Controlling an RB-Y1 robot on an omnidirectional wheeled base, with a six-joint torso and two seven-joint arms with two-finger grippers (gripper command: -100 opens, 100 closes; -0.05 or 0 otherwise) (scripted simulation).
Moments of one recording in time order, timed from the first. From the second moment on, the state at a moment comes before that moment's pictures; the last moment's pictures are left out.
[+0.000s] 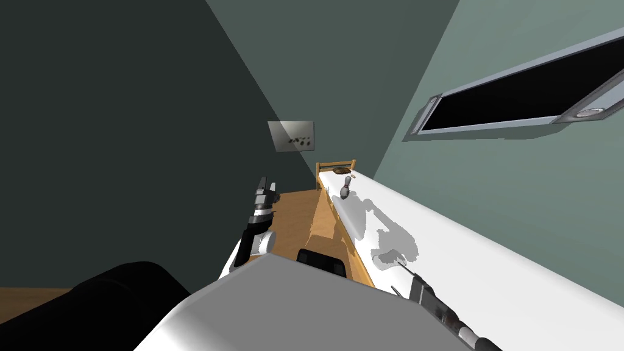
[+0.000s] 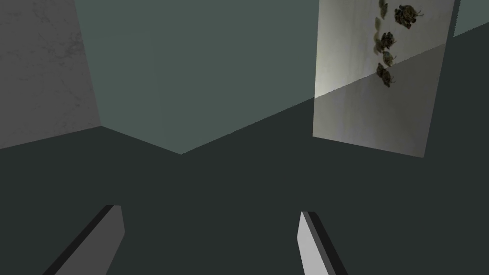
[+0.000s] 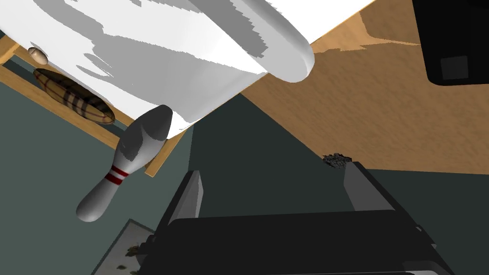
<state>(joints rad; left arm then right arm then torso) 0.54 -0.03 0.07 -2.33 0.03 -0.45 -0.12 0.86 -0.79 -0.02 -1.80 1.13 -0.41 0.72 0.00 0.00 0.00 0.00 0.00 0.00</state>
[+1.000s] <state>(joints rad) 0.54 -0.03 0.07 -2.33 0.03 -0.45 -0.12 0.84 -0.90 -0.01 -1.63 1.43 -0.52 0.77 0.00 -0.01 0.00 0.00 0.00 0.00</state>
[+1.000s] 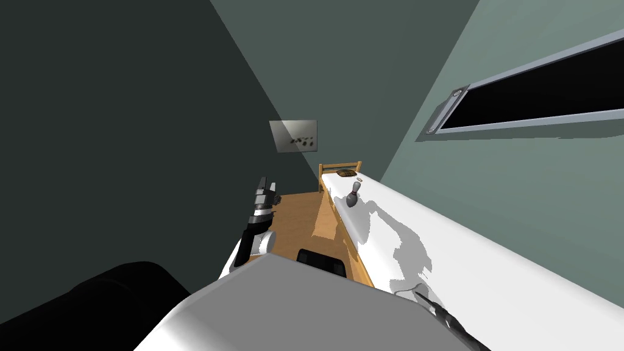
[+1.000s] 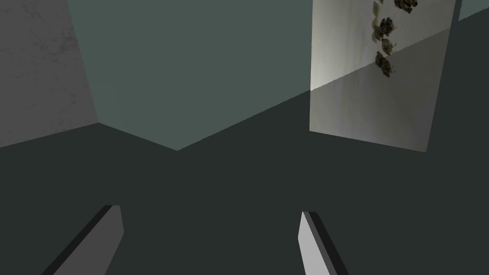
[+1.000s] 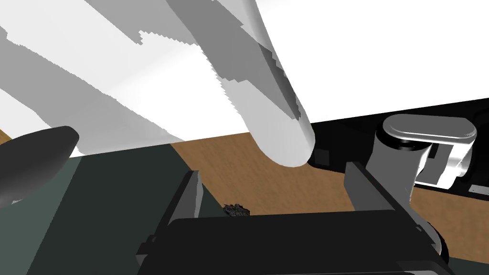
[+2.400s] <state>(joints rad) 0.54 -0.03 0.07 -2.33 0.03 -0.45 -0.12 0.77 -0.97 0.02 -1.39 1.82 -0.72 0.82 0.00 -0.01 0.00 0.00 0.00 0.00</state>
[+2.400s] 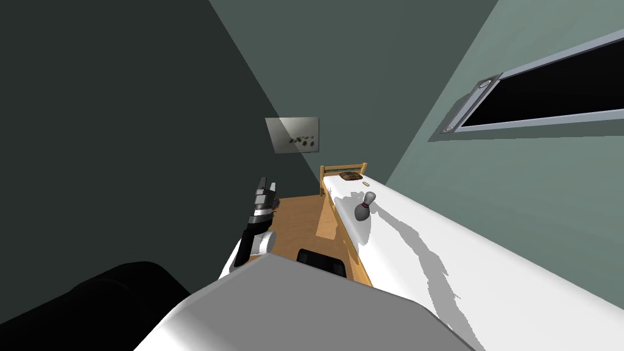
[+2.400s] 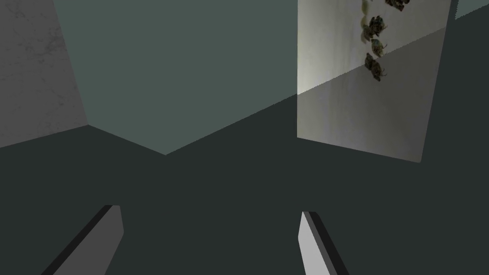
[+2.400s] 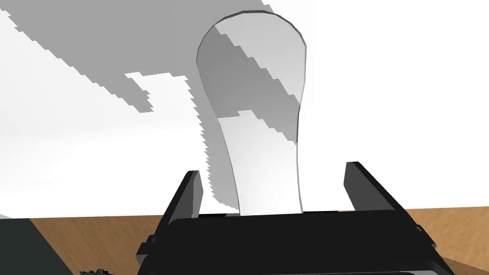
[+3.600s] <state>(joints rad) 0.54 -0.03 0.07 -2.33 0.03 -0.45 -0.12 0.75 -0.91 0.07 -1.32 1.89 -0.69 0.82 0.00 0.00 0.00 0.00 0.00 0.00</state>
